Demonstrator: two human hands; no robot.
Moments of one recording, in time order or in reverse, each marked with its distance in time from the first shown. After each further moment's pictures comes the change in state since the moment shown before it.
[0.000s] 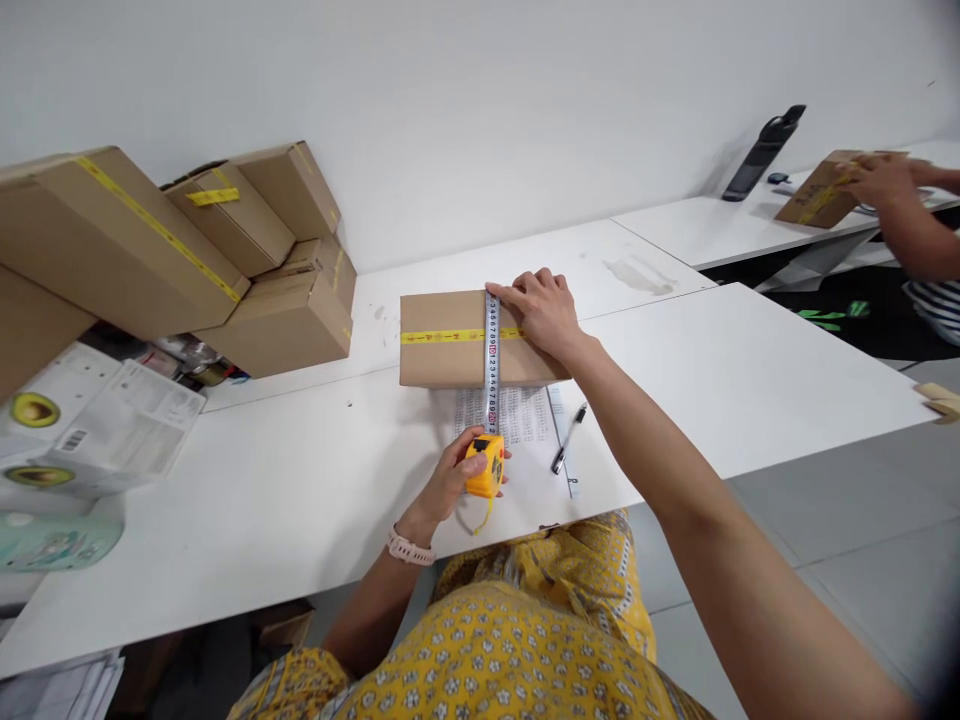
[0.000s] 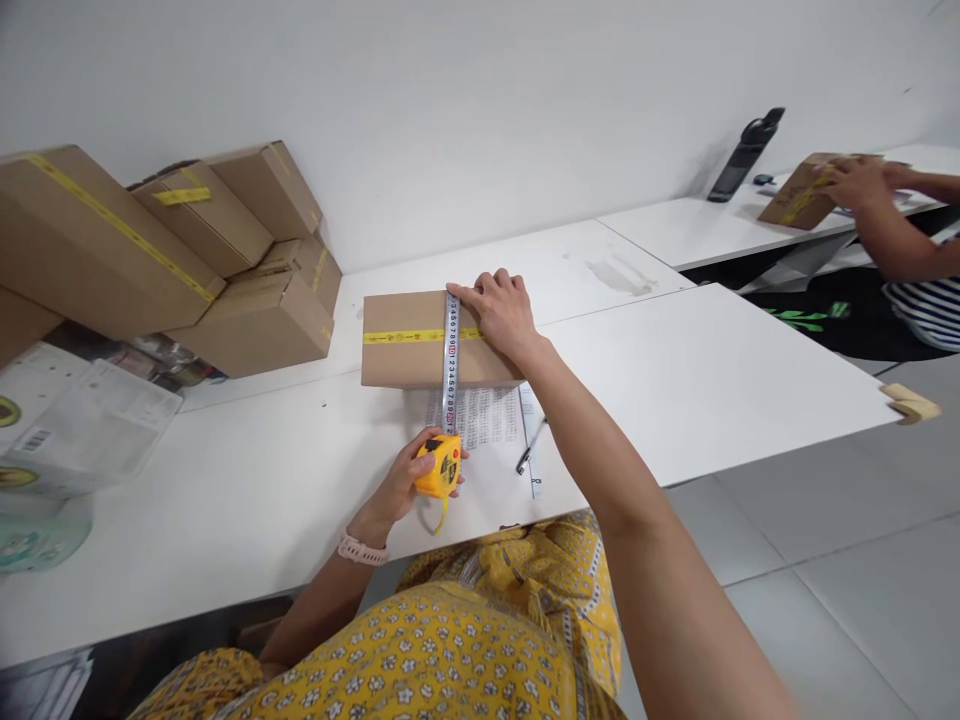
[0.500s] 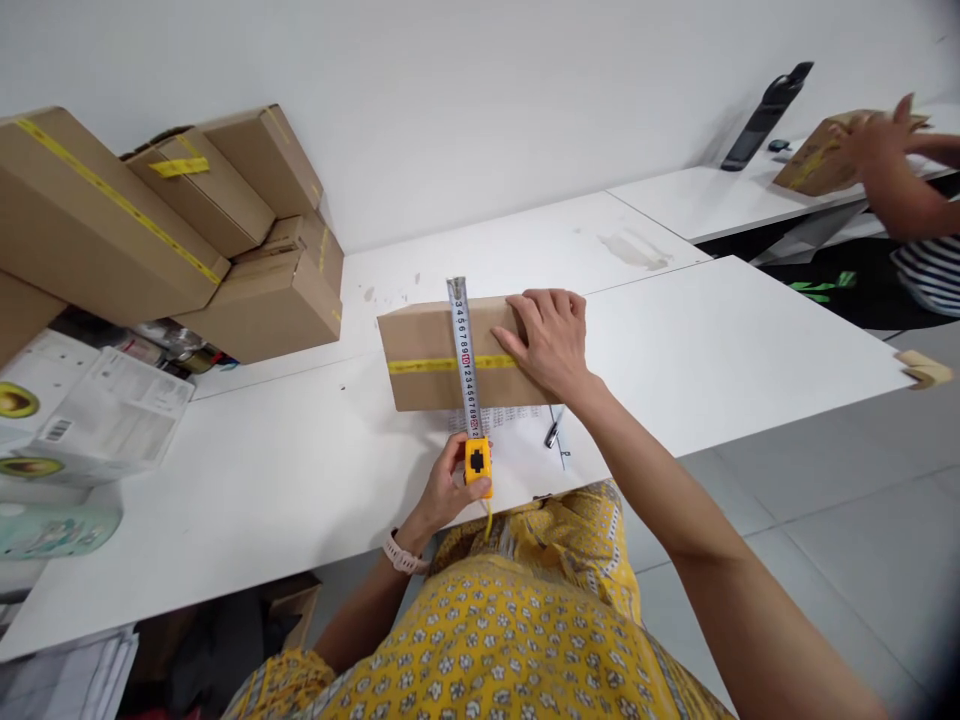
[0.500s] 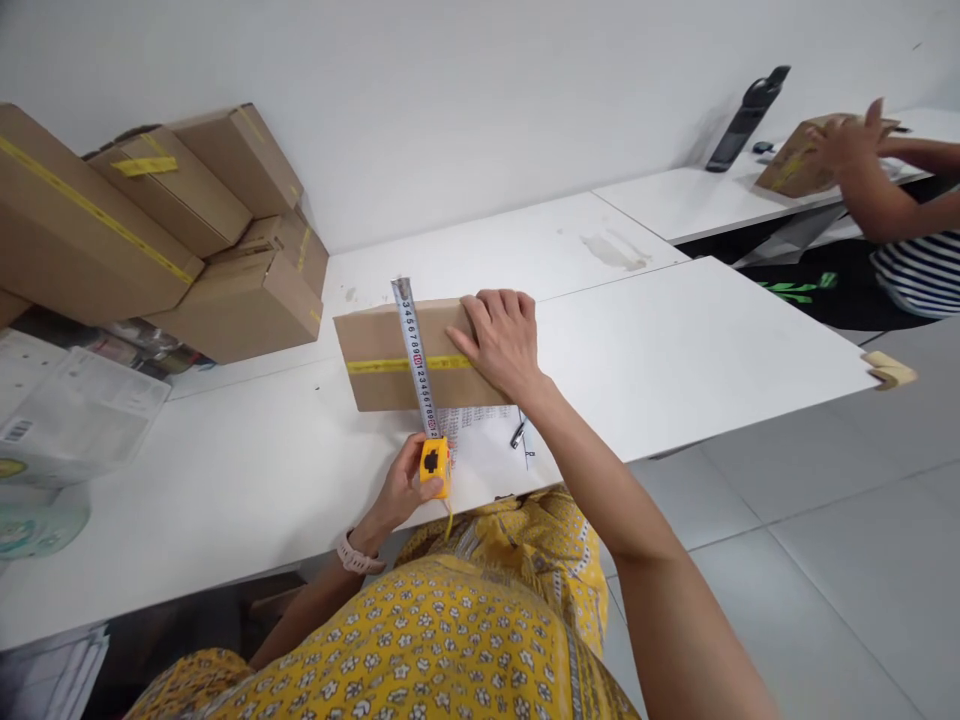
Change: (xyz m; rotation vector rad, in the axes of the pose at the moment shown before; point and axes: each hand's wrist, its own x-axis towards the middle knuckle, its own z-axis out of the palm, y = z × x) left_hand -0.028 -0.051 -0.014 0.363 0.114 0.239; right_hand -0.077 -0.039 -0.006 -0.011 0.235 0.086
